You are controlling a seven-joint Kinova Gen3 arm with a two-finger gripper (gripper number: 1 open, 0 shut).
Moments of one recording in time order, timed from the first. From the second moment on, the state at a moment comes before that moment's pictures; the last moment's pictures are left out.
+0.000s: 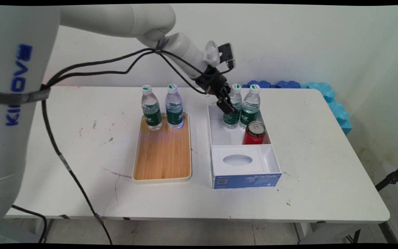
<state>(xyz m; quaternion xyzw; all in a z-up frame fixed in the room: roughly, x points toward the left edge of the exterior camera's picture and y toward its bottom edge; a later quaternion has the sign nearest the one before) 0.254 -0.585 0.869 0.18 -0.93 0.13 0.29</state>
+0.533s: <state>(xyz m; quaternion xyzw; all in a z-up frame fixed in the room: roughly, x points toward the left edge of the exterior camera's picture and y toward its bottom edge) 0.248 -0.589 0.864 0.17 -0.93 0.13 0.29</state>
